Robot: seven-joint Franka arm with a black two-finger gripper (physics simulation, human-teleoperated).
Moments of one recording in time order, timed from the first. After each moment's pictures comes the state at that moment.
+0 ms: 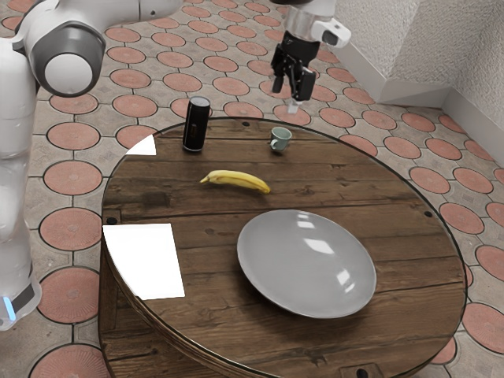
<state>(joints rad) -0.02 0.15 0.14 -1.23 -0.04 1.36 0.02</state>
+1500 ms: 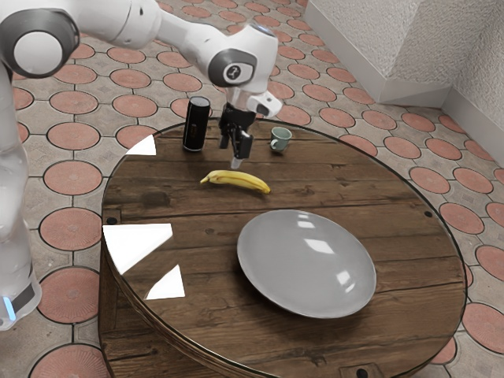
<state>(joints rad) -0.06 -0.03 0.33 -2.02 -0.03 1.93 0.20</state>
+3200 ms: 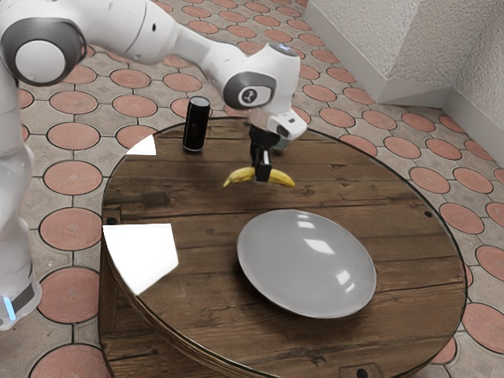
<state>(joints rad) -0.19 0.01 0.32 -1.99 -0.03 2.05 0.28</state>
